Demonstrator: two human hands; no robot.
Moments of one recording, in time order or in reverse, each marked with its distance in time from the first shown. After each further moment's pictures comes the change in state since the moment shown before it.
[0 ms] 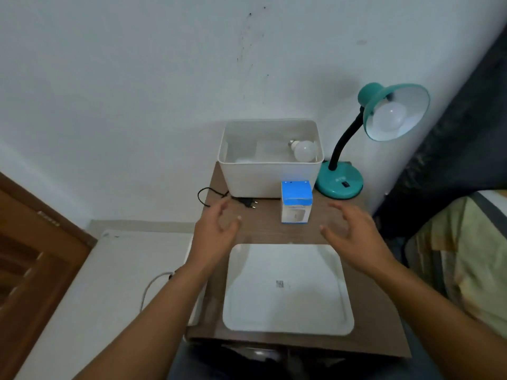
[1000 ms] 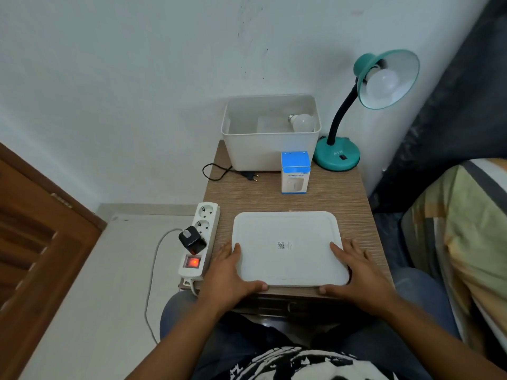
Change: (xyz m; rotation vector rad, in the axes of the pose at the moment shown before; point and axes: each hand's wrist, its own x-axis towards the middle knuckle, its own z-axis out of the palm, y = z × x) left_hand -0.134 -0.061 0.021 0.488 -0.332 -0.166; right_hand -0.129 0.067 0.043 -0.179 -0.427 0.054
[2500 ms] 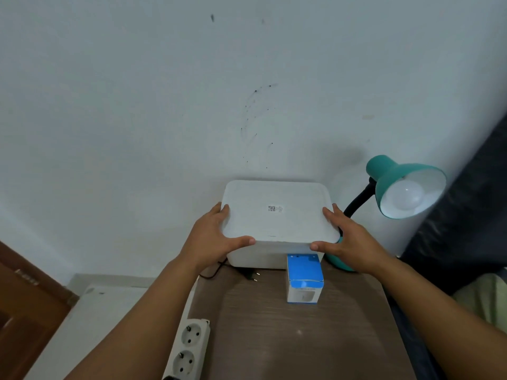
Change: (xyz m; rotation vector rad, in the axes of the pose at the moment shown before) left_hand 0.210 0.101 -0.190 -0.212 0.211 0.259; right_hand 0.228 -0.074 -0.186 0.292 0.198 -0.137
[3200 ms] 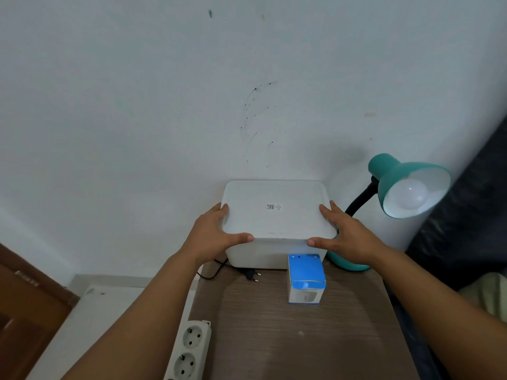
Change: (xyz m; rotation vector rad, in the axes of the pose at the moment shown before) left_hand 0.024 -0.018 0.004 -0.035 -0.049 -0.040; right_hand 0.021 0.000 0.000 -0.093 -0.077 0.041
